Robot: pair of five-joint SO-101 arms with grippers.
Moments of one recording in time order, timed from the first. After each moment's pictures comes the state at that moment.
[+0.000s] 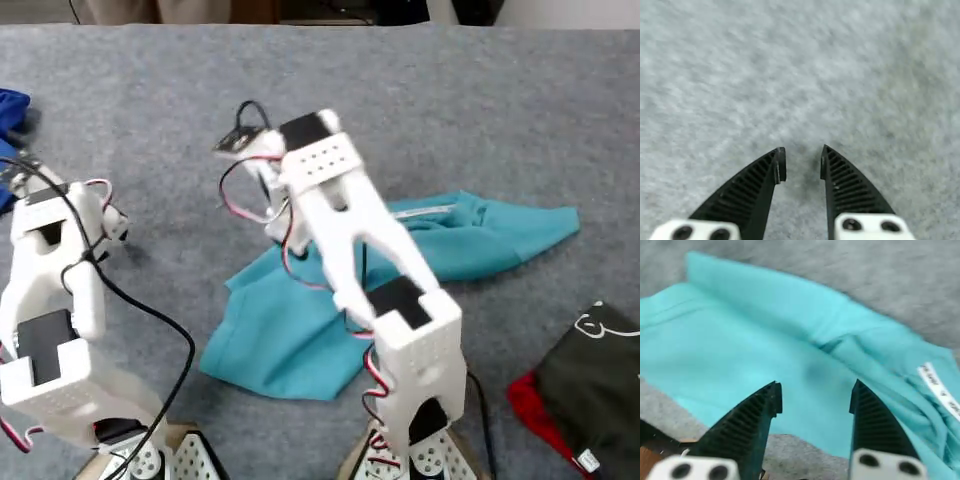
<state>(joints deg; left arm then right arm) -25.8 6.5 24.2 51.7 21.9 -32.3 25.5 -19.7 101.4 15.3</state>
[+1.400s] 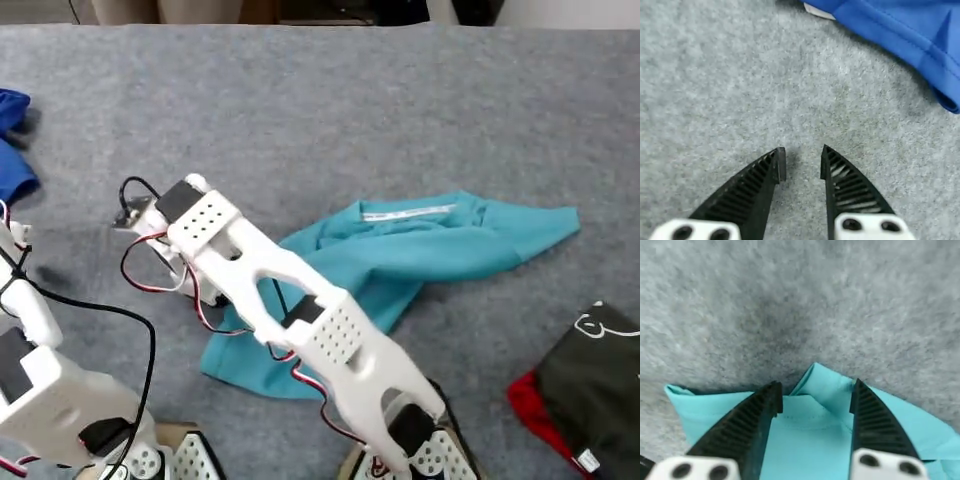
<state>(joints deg) -45.4 6.5 21.9 46.5 34.2 -52.0 52.1 -43.3 101.4 6.9</state>
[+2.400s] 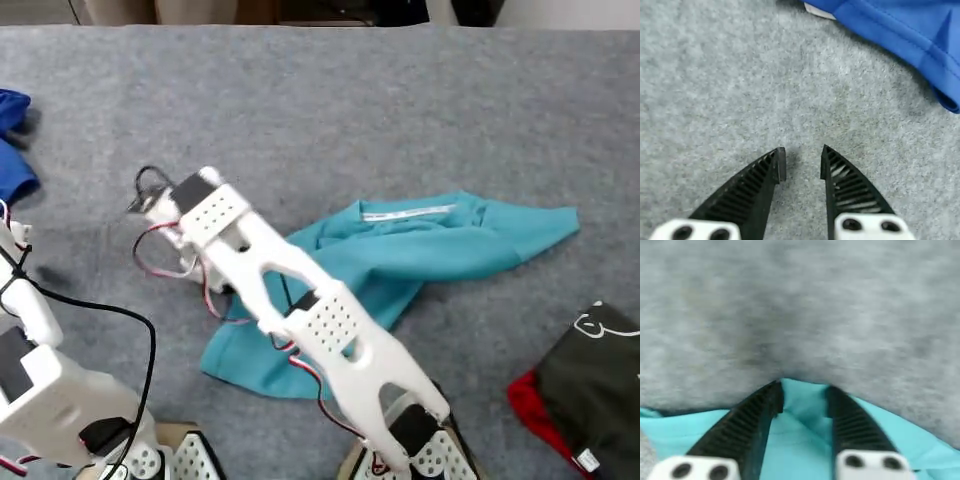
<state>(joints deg) -45.4 6.5 21.9 46.5 34.1 -48.4 62.0 -53.6 101.0 6.5</state>
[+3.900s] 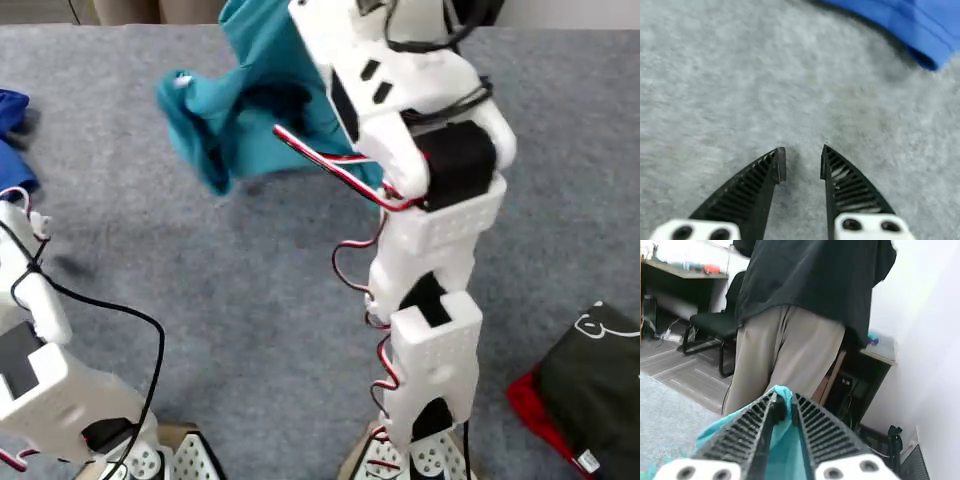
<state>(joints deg) -39.6 6.5 21.9 46.5 32.3 -23.2 24.4 -93.5 77.5 6.5</state>
